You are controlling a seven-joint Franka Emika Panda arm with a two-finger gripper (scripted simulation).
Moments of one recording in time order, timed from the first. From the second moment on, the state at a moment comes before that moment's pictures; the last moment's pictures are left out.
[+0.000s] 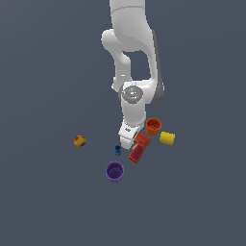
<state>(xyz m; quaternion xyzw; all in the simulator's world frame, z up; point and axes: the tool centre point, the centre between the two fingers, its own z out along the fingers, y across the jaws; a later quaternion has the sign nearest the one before) -0.047 0.063 0.059 -0.86 -0.50 0.00 0.06</state>
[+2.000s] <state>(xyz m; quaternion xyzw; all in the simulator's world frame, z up) -0.091 0.136 0.353 -0.86 -0.50 0.00 0.06</state>
